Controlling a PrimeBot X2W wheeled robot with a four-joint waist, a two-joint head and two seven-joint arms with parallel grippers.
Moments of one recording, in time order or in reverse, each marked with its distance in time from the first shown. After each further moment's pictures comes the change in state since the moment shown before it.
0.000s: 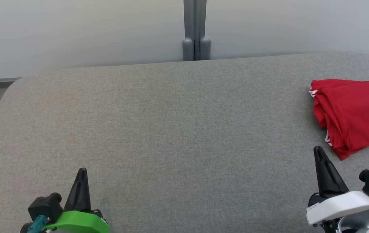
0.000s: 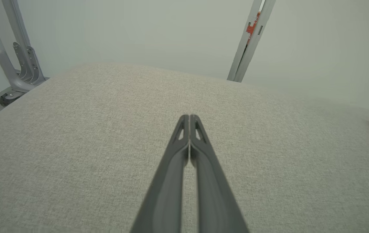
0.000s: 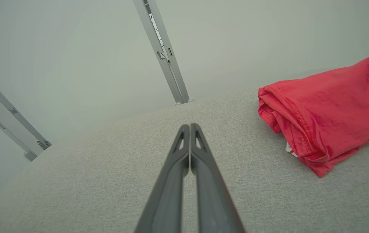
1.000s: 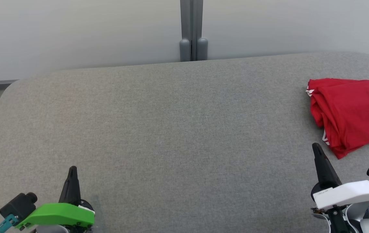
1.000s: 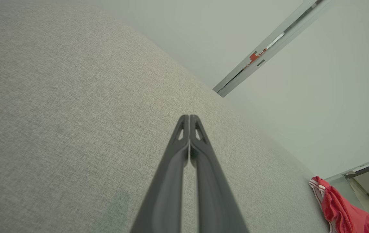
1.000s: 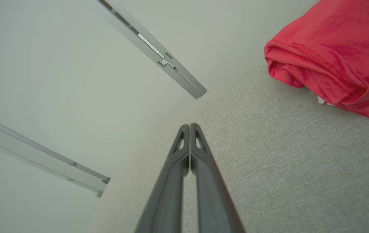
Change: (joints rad) left arm -0.029 -0.021 0.073 0.001 -0.463 -0.035 0.116; right arm -0.080 -0.018 0.003 0.124 0.482 0.000 0.038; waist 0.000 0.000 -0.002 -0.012
